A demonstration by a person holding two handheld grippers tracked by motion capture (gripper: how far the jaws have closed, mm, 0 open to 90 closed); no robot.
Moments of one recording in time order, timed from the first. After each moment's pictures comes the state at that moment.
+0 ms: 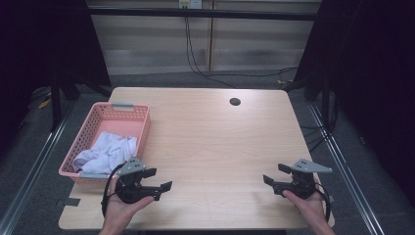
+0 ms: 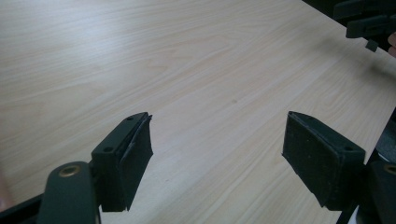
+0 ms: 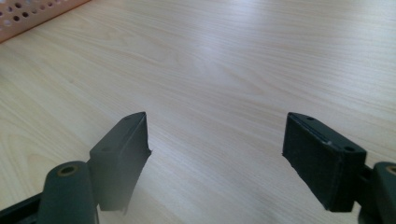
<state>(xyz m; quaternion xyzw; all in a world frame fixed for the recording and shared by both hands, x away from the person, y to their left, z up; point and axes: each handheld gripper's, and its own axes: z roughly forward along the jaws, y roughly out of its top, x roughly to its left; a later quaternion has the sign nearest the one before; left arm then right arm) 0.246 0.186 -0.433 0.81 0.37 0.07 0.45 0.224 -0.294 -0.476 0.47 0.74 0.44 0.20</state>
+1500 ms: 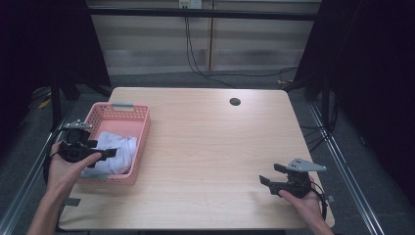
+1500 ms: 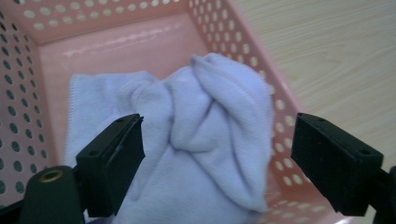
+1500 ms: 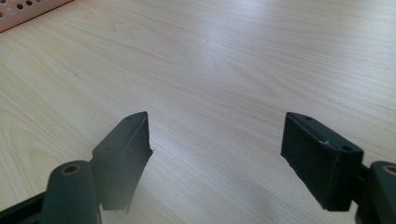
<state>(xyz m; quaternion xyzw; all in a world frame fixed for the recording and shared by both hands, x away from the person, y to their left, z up) 0.341 0.316 -0.396 0.80 0.49 0.11 0.32 0.229 -0.285 -0.476 0.45 0.76 0.43 0.18</state>
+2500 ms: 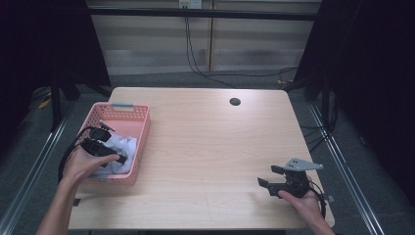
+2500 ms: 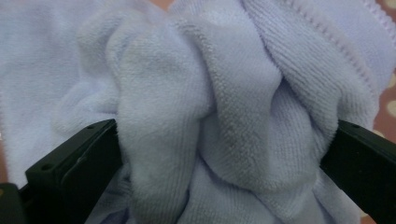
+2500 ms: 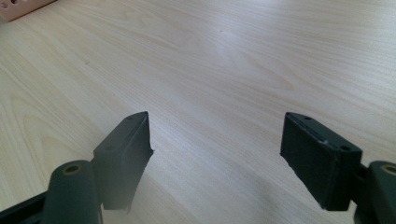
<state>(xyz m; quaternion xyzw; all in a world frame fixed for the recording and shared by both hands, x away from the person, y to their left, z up) 0.392 0.297 -0.449 0.86 0.49 0.02 0.17 0.231 -0.283 -0.478 0.44 0.77 0.43 0.16</state>
